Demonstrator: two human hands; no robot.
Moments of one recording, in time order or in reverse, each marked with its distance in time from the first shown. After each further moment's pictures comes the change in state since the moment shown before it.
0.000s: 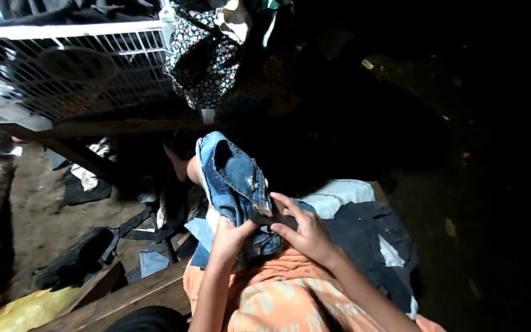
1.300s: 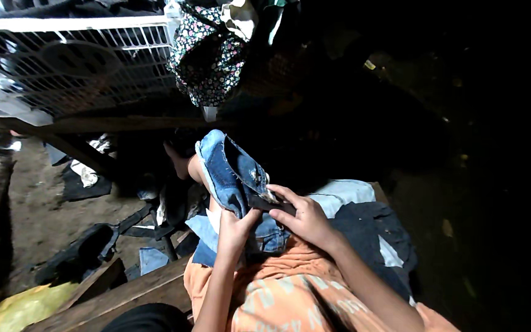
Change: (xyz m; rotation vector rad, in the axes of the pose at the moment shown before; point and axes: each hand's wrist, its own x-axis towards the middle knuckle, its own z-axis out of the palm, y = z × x) left_hand 0.015 -0.010 0.002 0.144 0.077 0.084; right_hand 0.028 -0.003 -0.011 -0.002 -0.153 0.116
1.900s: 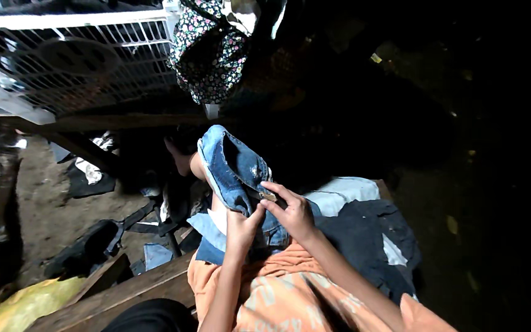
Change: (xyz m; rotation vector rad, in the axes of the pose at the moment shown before) left_hand 0.001 -0.013 0.007 0.023 0.049 0.054; right_hand 0.013 0.001 0.045 0.079 0.345 -0.125
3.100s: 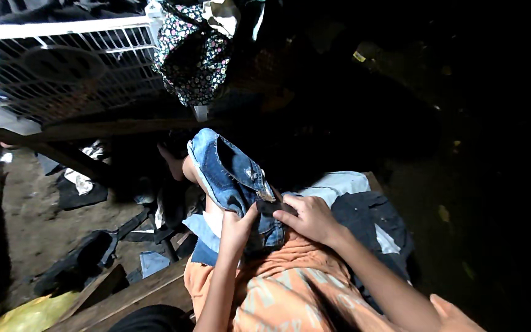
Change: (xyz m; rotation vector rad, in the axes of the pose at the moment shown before) left_hand -0.011 0.014 0.001 0.004 -0.073 -0.086; right_hand -0.014 0.006 -0.063 -0.359 -0.349 0.016
